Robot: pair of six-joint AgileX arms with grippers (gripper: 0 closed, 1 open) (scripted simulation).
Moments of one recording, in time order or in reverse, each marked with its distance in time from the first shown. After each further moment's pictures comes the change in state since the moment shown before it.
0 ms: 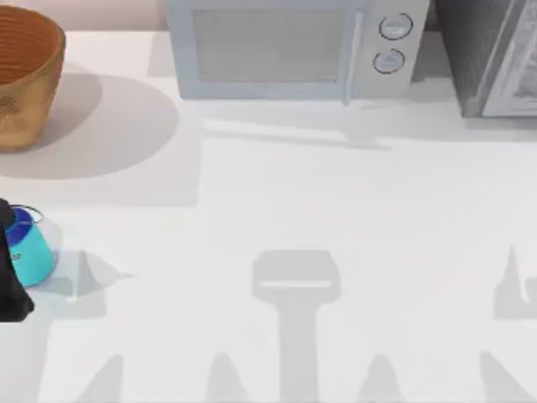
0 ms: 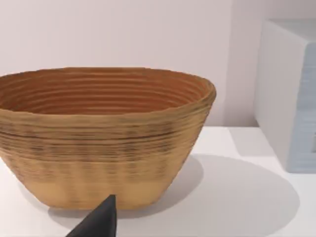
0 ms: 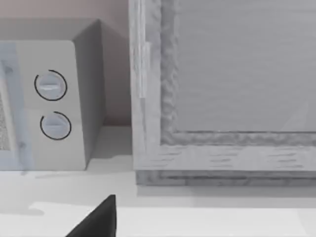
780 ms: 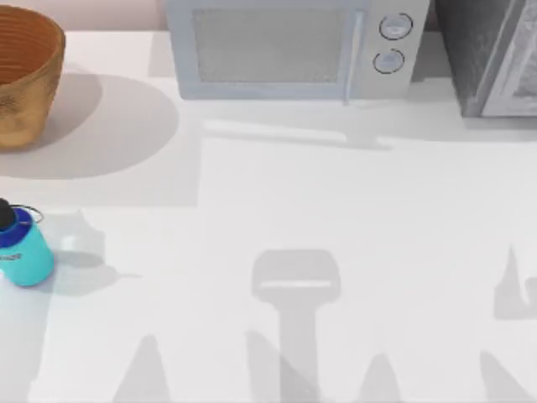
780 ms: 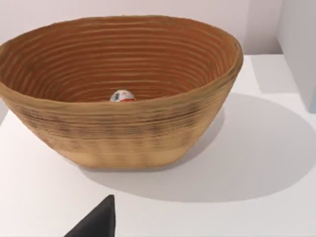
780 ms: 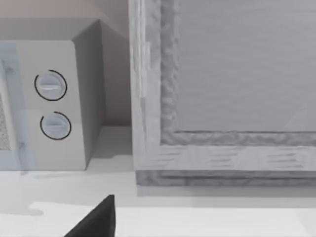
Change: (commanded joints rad) left arm 0.080 0.554 0.521 -0.299 0.046 0.072; right arm 0.000 0.000 0.000 0.000 0.000 0.000
